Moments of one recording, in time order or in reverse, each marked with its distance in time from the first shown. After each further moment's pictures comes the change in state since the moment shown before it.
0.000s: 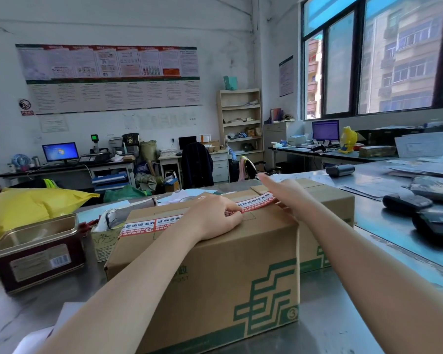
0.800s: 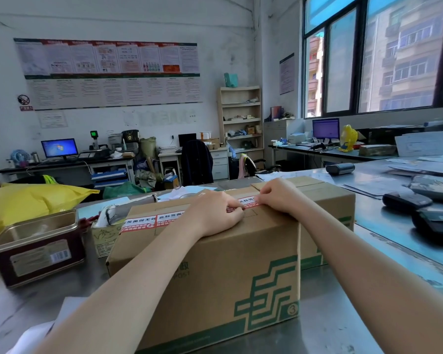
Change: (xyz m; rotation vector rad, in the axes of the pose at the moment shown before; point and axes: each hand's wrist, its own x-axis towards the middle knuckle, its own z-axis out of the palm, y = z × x) left_hand -0.005 0.004 -0.002 -0.018 0.028 0.014; right_hand -0.016 -0.010 0.005 -0.434 -0.075 -0.247
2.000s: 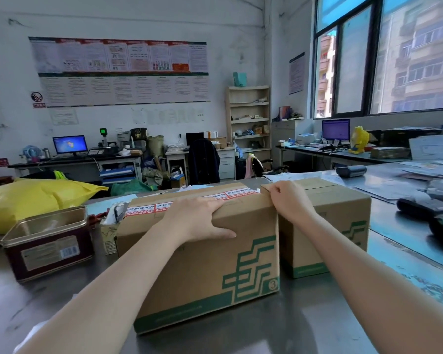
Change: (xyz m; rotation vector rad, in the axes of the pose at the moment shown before) left_hand -0.008 -0.054 -0.003 0.489 -0.037 -0.030; right_hand 0.022 0.017 0.034 0.108 0.293 -0.044
